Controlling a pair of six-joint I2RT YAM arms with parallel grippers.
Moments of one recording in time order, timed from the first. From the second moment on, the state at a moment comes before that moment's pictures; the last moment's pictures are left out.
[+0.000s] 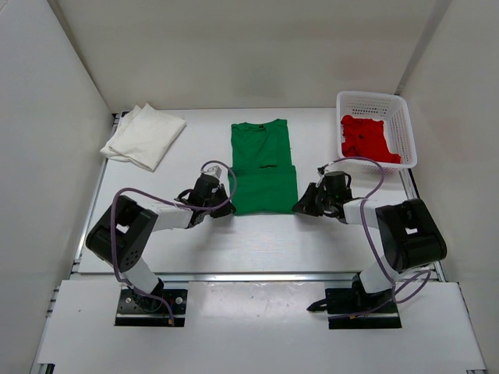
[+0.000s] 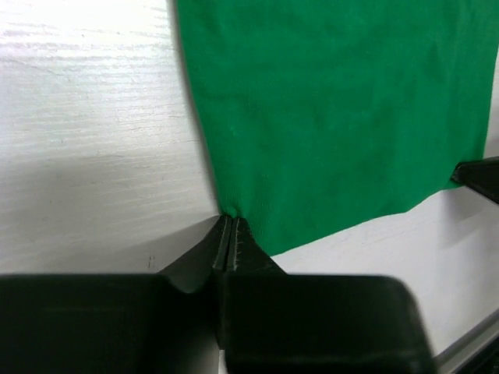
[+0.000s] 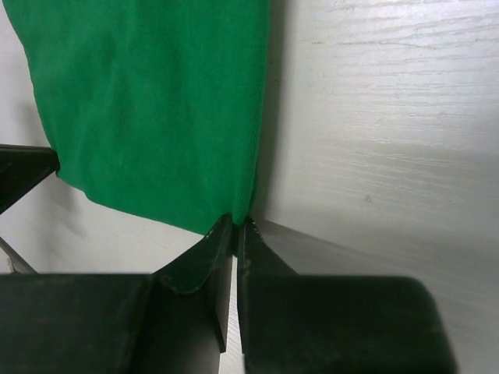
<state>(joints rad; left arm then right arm) -0.55 1.63 0.66 0.23 0.07 -0.70 0.25 1.57 0.58 0.20 -0.41 0.59</state>
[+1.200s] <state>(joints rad) -0.37 1.74 1.25 -0.13 0.14 -0.65 0.23 1.75 1.32 -0.28 -0.33 0.47</state>
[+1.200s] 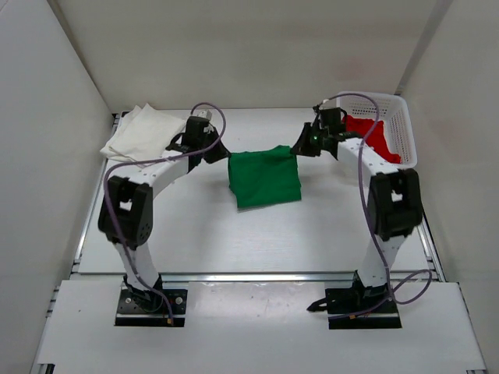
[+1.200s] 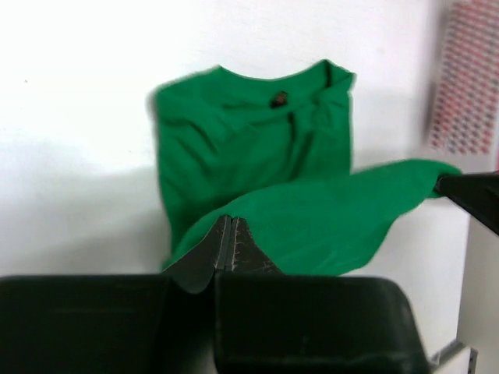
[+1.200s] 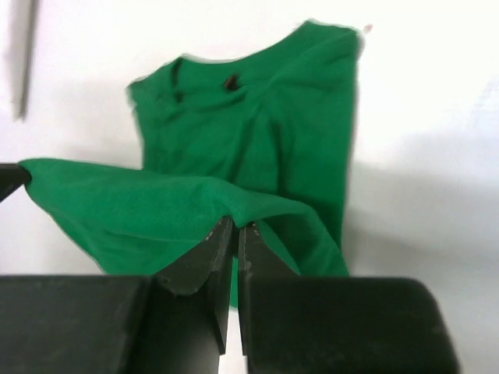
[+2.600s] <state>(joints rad) -0.24 2.20 1.45 0.12 0.26 -0.78 0.21 2.73 2.52 -0.60 -0.50 0.36</state>
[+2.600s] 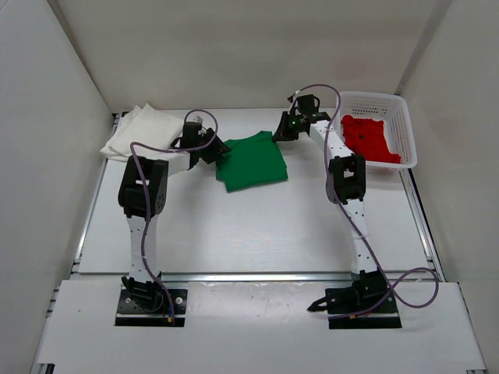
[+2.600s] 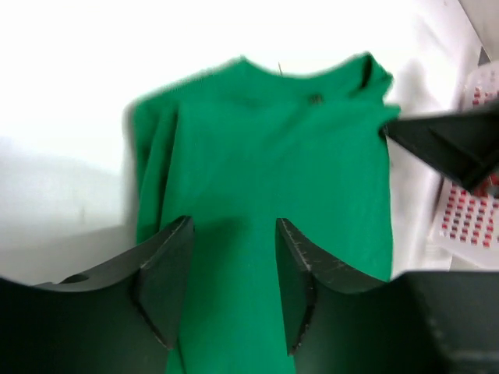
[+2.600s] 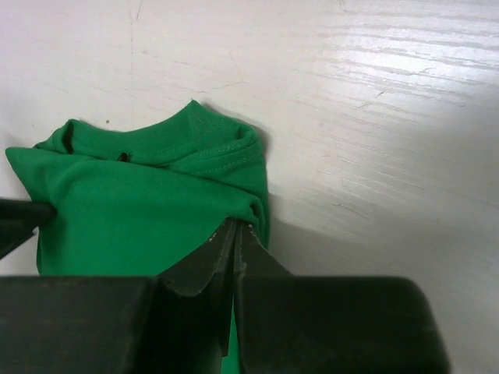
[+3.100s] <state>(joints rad) -0.22 1.97 1.23 0.10 0.10 -0.64 0.25 2.57 2.56 -0.77 -0.42 0.29</state>
